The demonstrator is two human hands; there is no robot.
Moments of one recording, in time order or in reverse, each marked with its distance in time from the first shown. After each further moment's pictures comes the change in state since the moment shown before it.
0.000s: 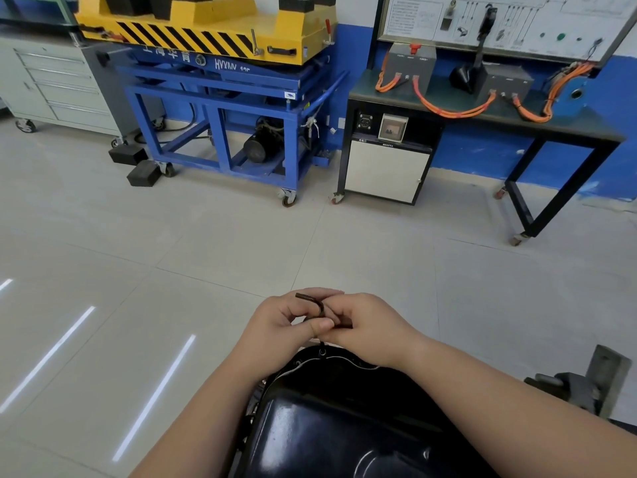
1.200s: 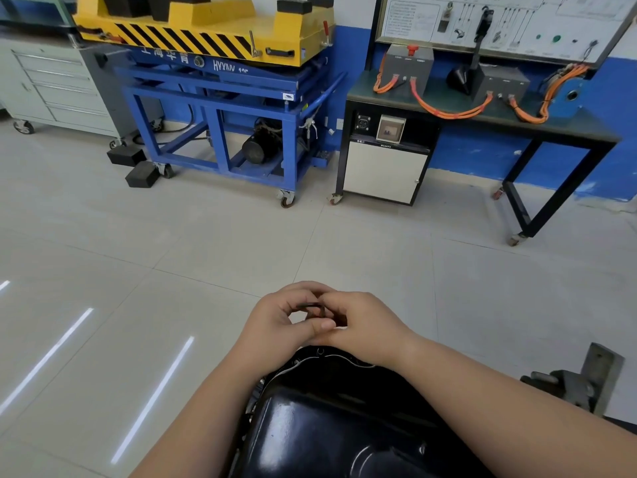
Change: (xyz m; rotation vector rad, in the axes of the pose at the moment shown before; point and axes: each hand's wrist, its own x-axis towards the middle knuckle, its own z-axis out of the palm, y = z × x) left_hand 0.000 0.008 0.002 0.126 0.056 0.044; right_hand 0.001 0.000 0.004 -0.111 0.063 0.023
